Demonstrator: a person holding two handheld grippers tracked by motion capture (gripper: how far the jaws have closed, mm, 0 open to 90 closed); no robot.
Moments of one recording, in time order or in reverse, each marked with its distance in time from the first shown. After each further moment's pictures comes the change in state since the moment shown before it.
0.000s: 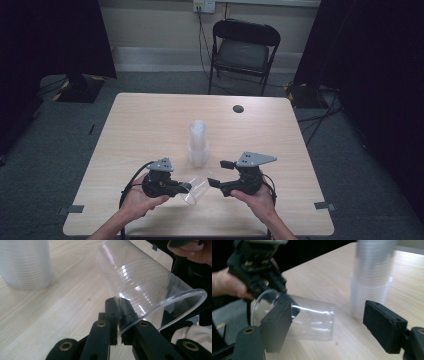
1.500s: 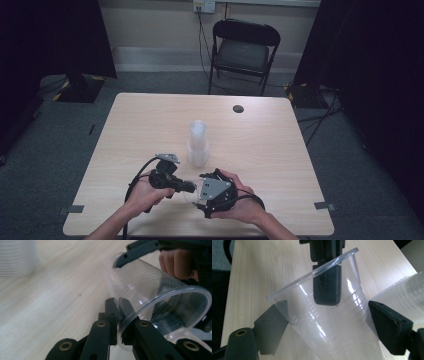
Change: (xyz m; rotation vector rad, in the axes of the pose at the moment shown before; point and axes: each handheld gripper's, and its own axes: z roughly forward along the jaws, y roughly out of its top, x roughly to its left) left arm 0.014 0.015 0.015 0.061 -0.086 -0.156; right arm 0.049 -0.012 0.050 0.249 -0.047 -0.579
